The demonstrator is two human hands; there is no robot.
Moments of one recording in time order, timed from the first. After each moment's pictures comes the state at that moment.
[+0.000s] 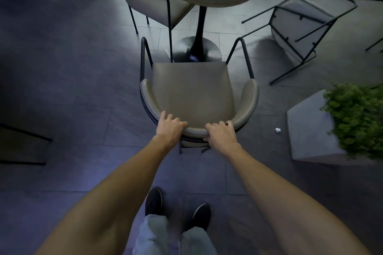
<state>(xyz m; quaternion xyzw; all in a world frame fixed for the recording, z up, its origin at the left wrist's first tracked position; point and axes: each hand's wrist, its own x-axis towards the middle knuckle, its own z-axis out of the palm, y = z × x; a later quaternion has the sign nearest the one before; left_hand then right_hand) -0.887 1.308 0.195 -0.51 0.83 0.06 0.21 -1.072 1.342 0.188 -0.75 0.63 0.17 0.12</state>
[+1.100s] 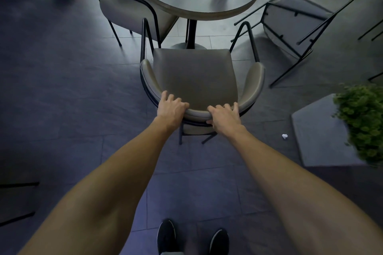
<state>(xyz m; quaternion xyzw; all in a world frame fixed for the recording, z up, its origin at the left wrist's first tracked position) -0.882 1.081 0.186 -0.47 0.87 0.03 0.16 -1.056 1.139 0.188 -0.68 0.70 0.15 0.15</state>
